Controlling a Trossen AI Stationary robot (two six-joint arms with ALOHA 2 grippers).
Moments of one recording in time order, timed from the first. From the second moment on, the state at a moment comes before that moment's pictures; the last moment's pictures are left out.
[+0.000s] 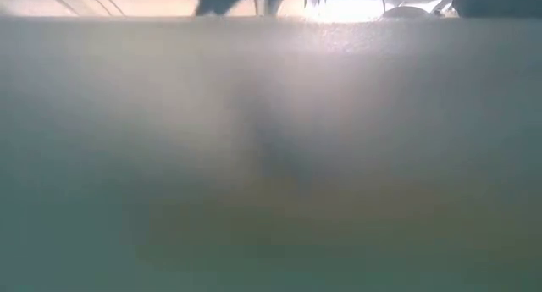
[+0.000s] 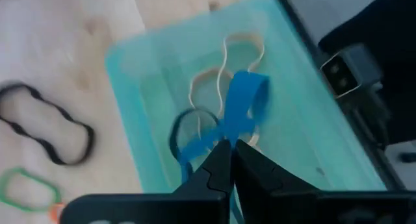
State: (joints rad) left arm -0.45 1.79 1.43 -0.56 -0.03 -0.06; right arm 0.42 0.99 0.15 0.62 0.26 0.09
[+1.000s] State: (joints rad) left arm -0.44 1.99 1.43 -0.55 0.11 -0.21; right arm 0.43 0.99 0.15 0.62 0.26 0.09
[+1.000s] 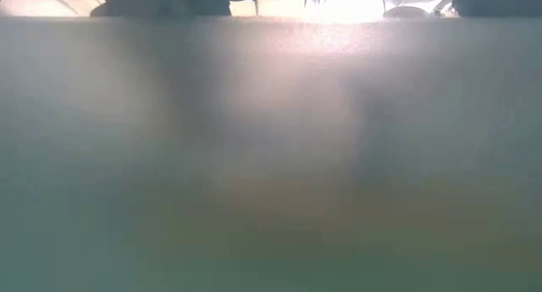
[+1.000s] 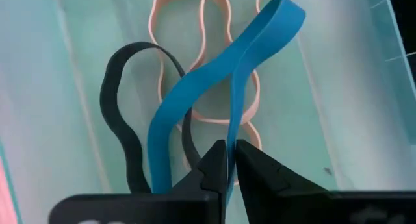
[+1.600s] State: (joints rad) left arm -0.43 1.99 1.43 -0.55 0.08 -0.22; right arm 0.42 0.99 0.15 0.62 0.26 0.09
